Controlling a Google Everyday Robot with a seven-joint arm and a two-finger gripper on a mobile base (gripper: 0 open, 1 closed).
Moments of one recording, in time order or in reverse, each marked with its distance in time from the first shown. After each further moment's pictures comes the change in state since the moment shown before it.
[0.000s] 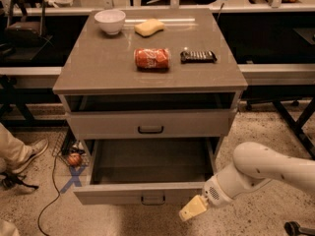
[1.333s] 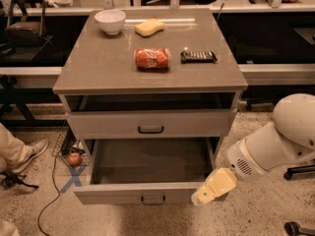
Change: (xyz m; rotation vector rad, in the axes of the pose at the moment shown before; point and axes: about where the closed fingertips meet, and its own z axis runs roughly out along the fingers) arm -0.031 0.078 -0.156 0.143 -0.099 -0.267
